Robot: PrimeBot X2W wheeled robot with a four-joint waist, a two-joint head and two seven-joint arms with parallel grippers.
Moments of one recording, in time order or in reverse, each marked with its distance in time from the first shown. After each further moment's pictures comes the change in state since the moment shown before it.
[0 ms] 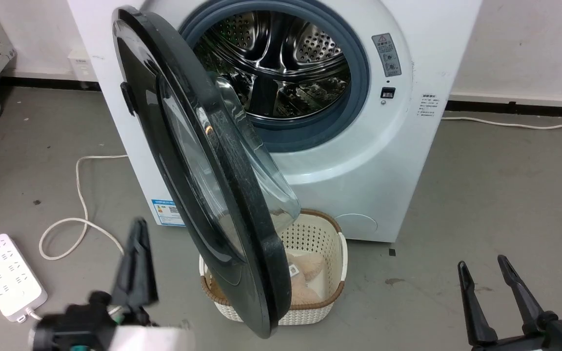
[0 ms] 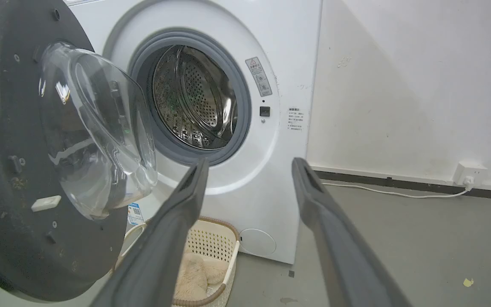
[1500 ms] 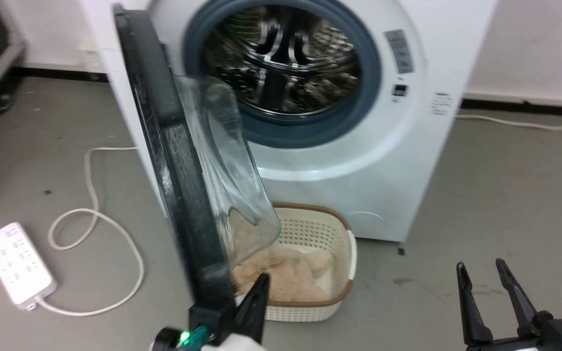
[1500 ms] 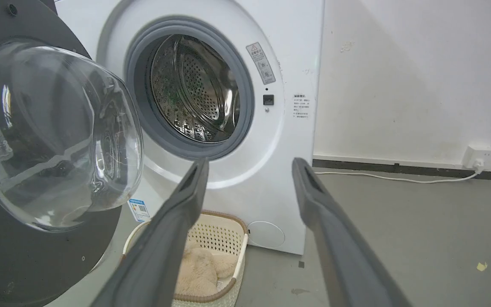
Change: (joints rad) left arm -0.094 0.041 -0.399 0.213 -0.178 0.106 0.211; right arm -0.008 0.002 0.028 0.033 0.036 0.000 0.000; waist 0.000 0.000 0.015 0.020
